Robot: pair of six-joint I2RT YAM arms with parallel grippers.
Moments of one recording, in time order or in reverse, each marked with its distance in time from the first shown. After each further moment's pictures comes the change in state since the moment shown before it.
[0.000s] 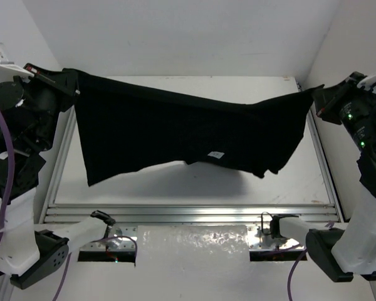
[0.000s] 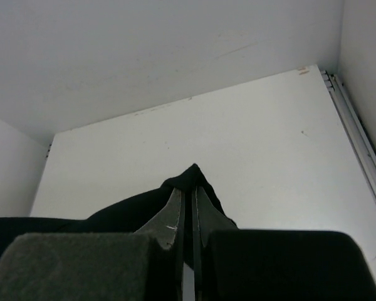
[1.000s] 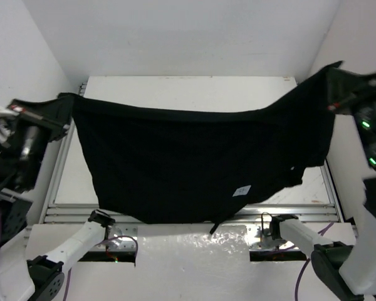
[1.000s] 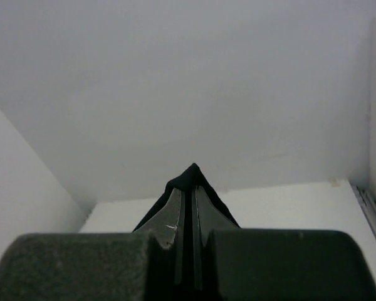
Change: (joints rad) left arm 0.045 -0.242 -0.187 0.079 0.231 -0.024; right arm 0.097 -0.138 -0.079 0.395 0.029 -0.036
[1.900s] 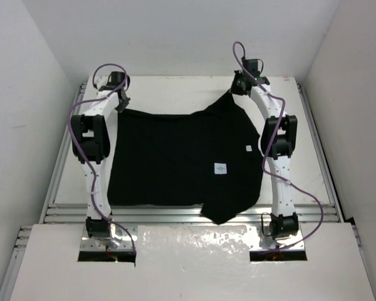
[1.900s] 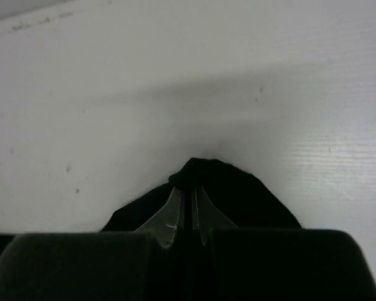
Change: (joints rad) left arm 0.290 1.424 0.033 0.267 -0.151 -0.199; right arm 0.008 1.502 0.179 0.330 -0.123 0.034
